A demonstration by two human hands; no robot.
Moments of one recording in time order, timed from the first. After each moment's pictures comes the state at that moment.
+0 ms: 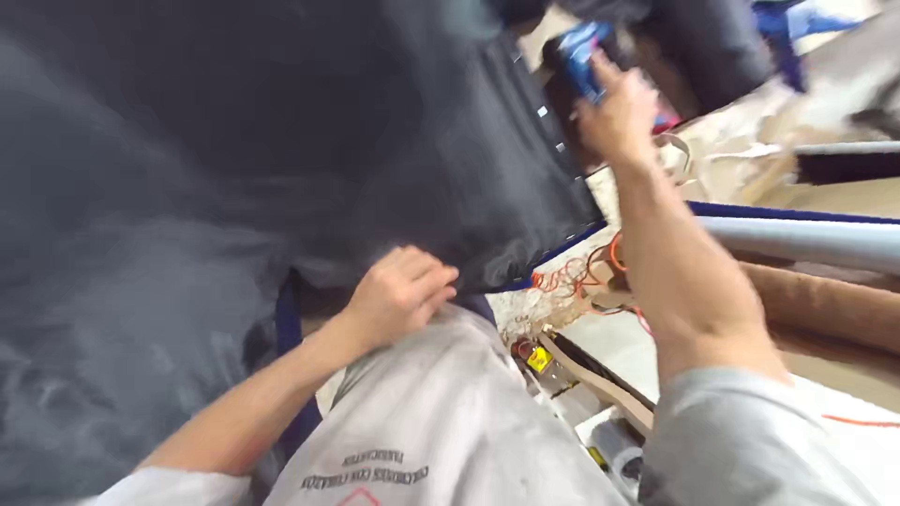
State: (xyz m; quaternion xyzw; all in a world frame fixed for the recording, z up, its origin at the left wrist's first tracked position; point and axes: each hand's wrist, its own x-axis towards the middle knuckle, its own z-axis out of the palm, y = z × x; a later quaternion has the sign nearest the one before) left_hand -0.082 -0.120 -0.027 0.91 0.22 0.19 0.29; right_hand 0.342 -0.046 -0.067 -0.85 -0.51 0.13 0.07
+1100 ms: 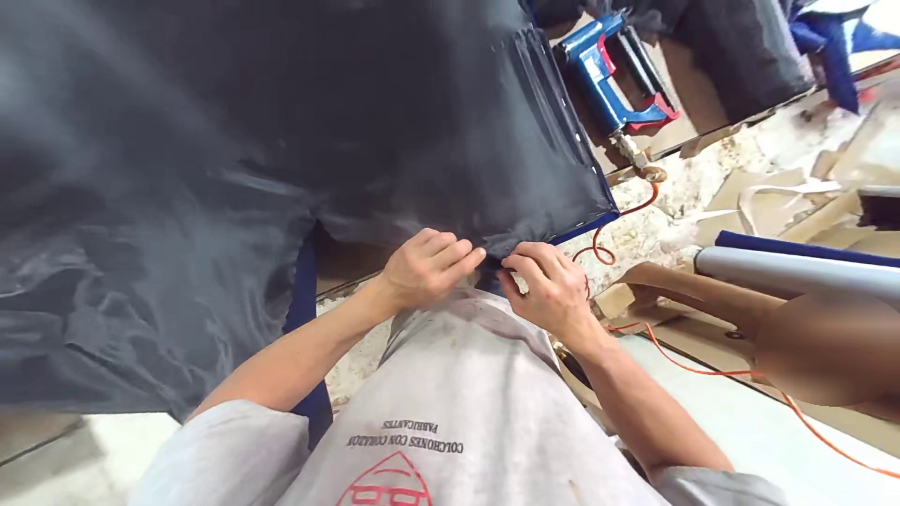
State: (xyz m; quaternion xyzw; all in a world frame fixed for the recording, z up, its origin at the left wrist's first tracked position) left_hand -0.063 -0.150 -0.055 0.95 0.16 0.27 0.07; right_hand 0.172 -0.255 -0.050 -0.59 -0.75 0.05 0.30
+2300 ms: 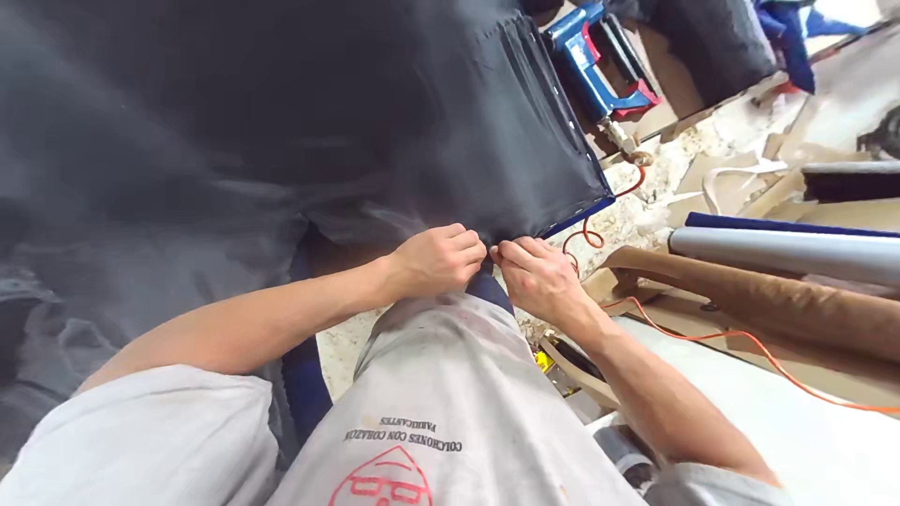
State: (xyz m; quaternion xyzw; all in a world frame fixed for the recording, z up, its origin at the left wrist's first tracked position) left_hand -0.053 -0.122 -0.042 0.99 -0.03 0.15 0.05; right_hand 0.158 -0.248 -0.042 -0.53 -0.83 0.05 0.18
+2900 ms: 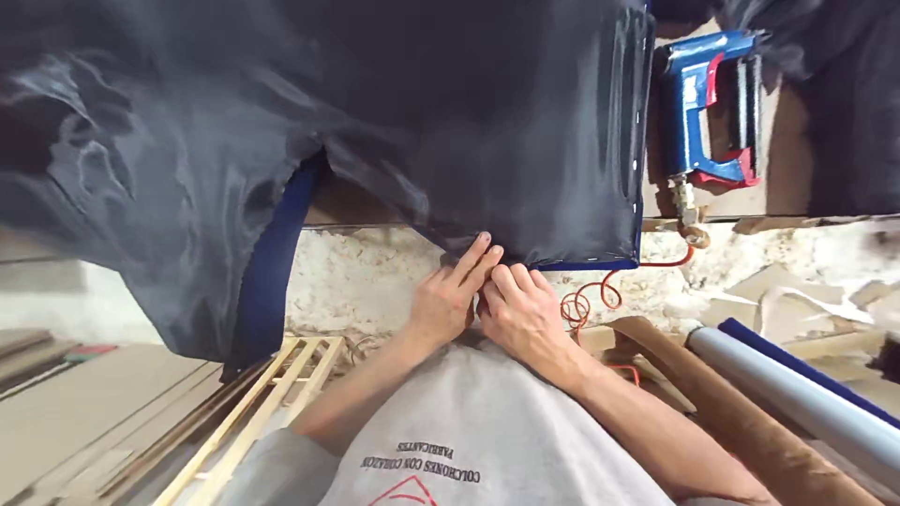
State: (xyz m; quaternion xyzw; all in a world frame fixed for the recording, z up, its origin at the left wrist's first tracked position) left_hand 0.016 -0.263 -0.069 0.80 0.56 0.16 0.16; right_hand 0.184 -0.246 -0.047 -0.44 -0.88 0.08 0.16
